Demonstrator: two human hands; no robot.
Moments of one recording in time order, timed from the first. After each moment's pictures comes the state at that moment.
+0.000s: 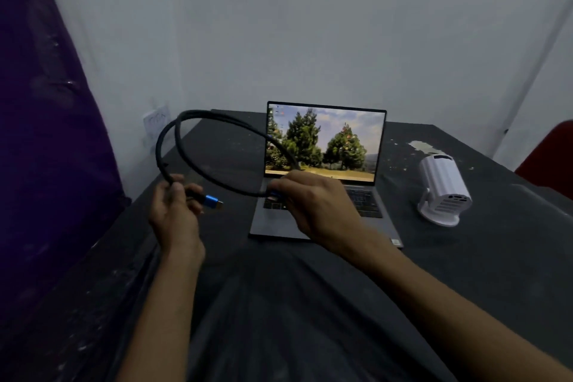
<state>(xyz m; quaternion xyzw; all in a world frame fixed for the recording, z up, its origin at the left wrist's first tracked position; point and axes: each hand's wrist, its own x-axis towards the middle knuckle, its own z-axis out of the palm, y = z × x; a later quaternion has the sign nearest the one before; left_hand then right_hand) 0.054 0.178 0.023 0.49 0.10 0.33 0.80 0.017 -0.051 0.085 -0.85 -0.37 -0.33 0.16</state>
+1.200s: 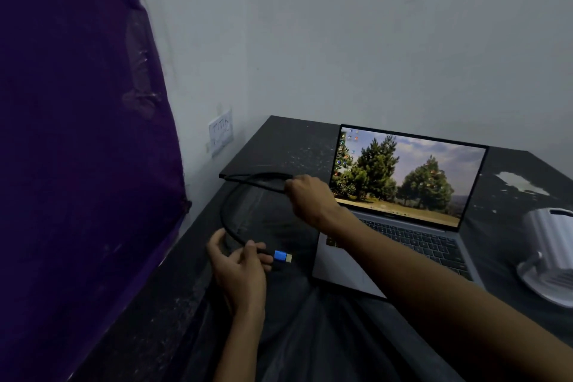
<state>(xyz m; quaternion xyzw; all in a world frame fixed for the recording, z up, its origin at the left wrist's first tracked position) 0.069 0.185 -0.026 0.54 0.23 0.32 0.75 0.205 0.083 0.065 -0.95 -0.28 -0.14 0.02</state>
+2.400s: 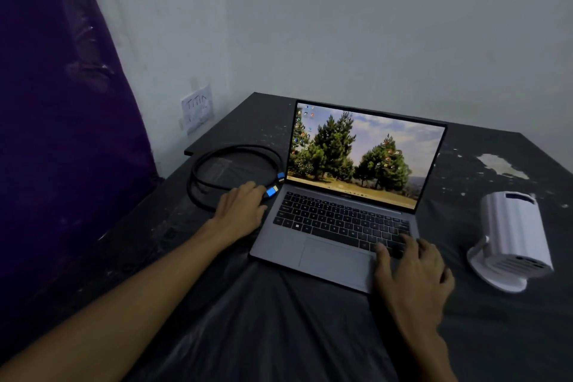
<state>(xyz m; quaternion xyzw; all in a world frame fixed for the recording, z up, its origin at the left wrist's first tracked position) 0.170 0.146 -0.004 0.98 -0.05 0.15 0.09 0.072 -0.159 -0.013 -0.95 0.17 -0.17 0.19</state>
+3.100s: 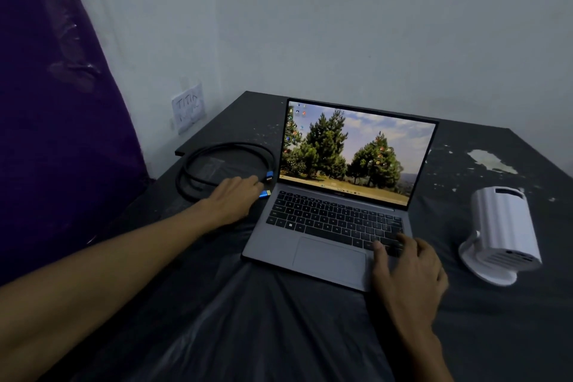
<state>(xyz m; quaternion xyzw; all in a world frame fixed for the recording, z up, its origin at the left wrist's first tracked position) 0.206 0.163 0.002 0.97 -0.18 0.12 -0.09 0.069 -0.162 -0.011 -0.93 0.18 -0.19 0.25</state>
